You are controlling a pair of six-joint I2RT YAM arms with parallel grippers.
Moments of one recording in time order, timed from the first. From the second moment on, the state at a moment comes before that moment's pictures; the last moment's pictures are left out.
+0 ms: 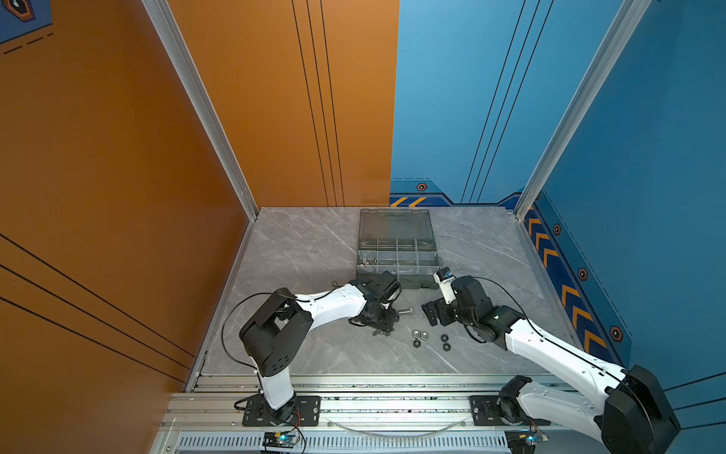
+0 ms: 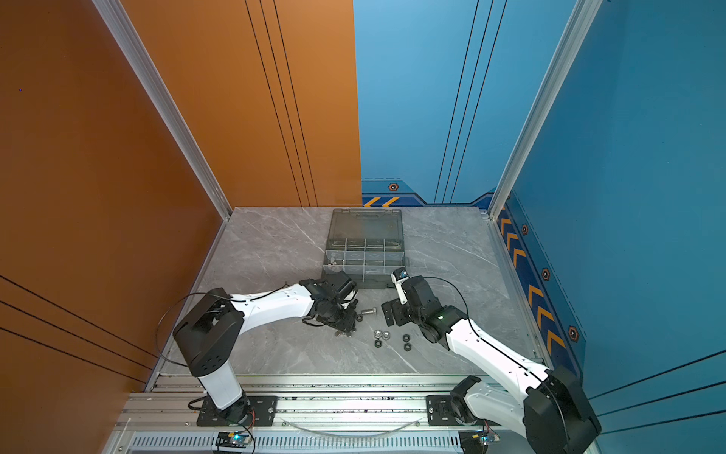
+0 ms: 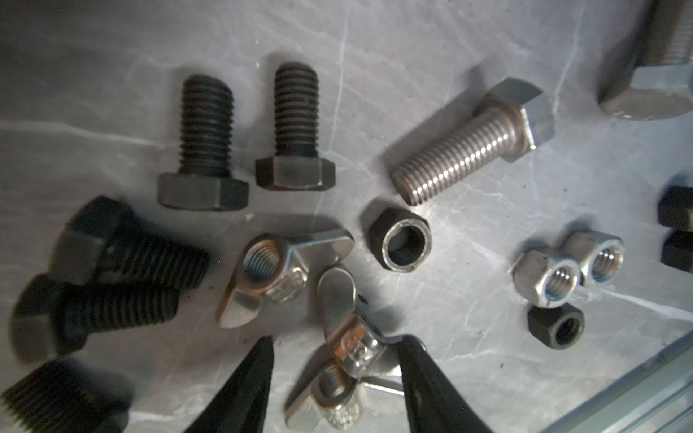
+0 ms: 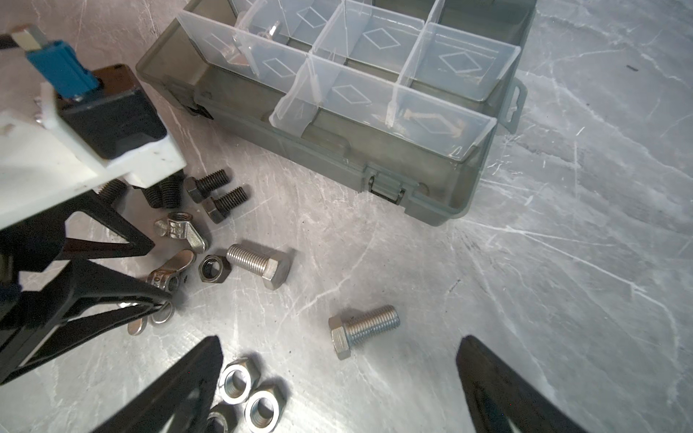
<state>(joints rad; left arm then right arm) -0.81 1.77 1.09 -0.59 0.11 -0.42 0.59 1.11 0.62 -0.30 0.04 0.16</state>
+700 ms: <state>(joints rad) -0.85 1.74 1.03 -0.54 0.12 -0.49 0.59 1.11 0.61 -0.29 0.04 0.16</state>
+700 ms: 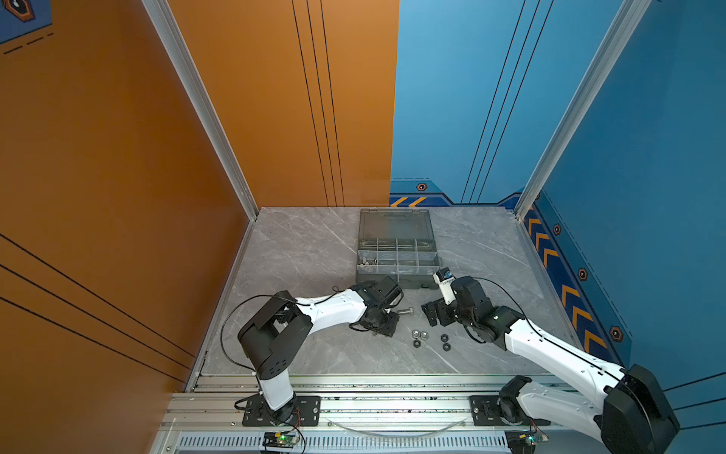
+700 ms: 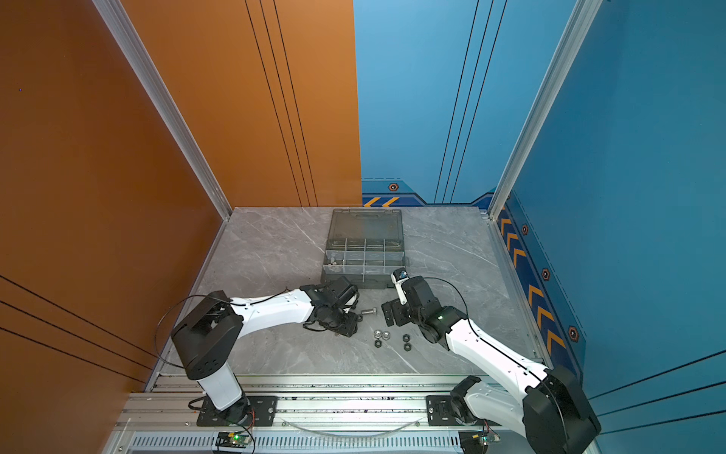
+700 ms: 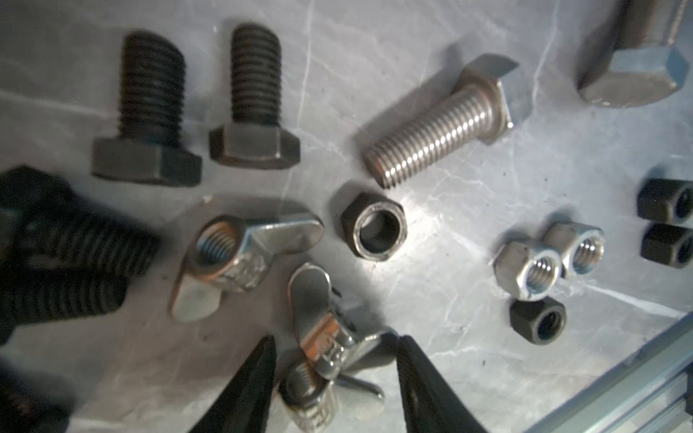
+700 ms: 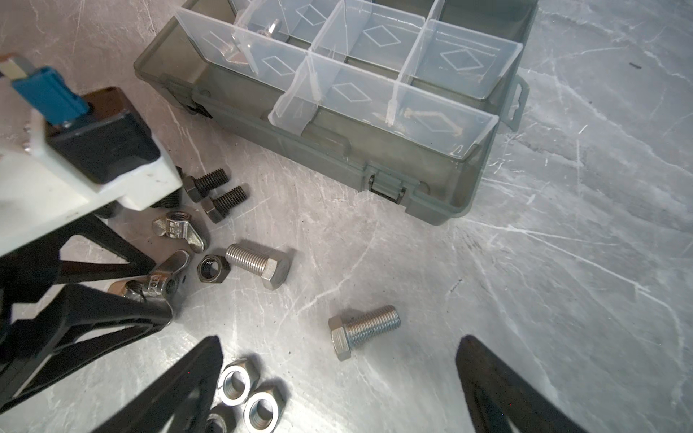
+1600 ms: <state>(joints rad) -0.90 1.70 0.98 -0.53 0.12 -0.54 0.60 1.11 0.60 -0.28 0.04 0.18</state>
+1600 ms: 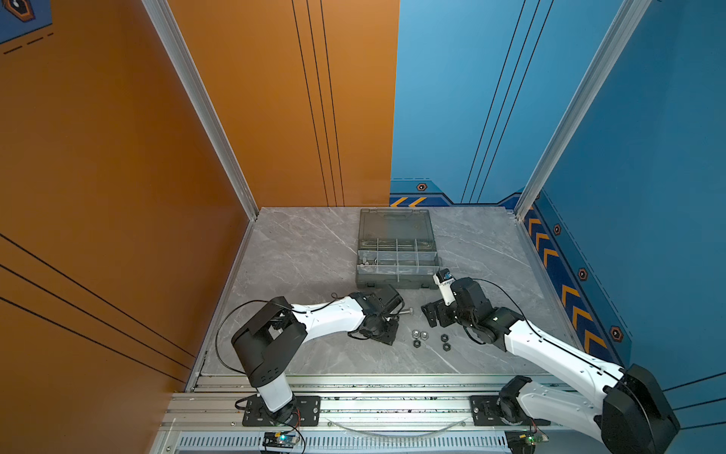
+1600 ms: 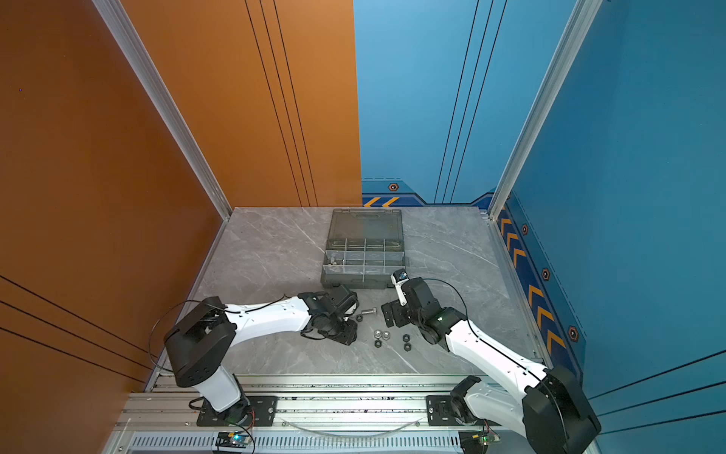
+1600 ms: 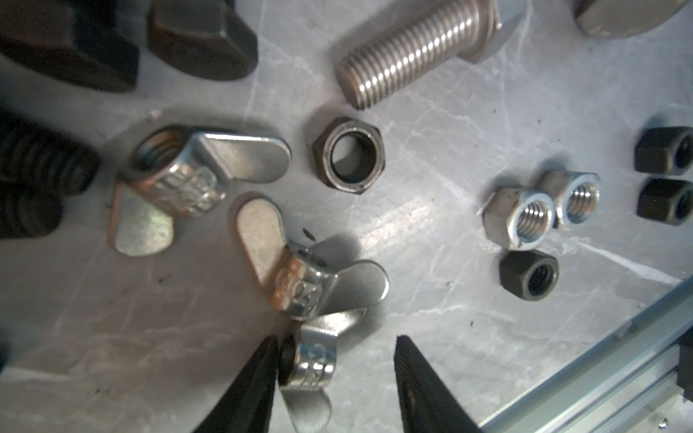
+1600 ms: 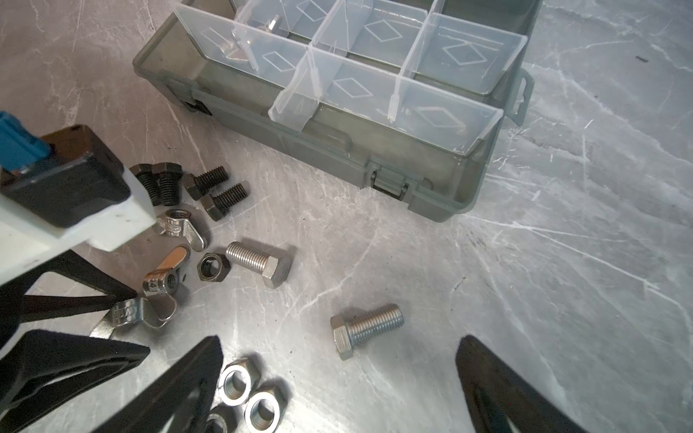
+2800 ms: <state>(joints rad) -0.90 1.75 1.04 -0.59 0.09 -0.54 0.60 1.11 0.60 -0.28 0.04 0.18</state>
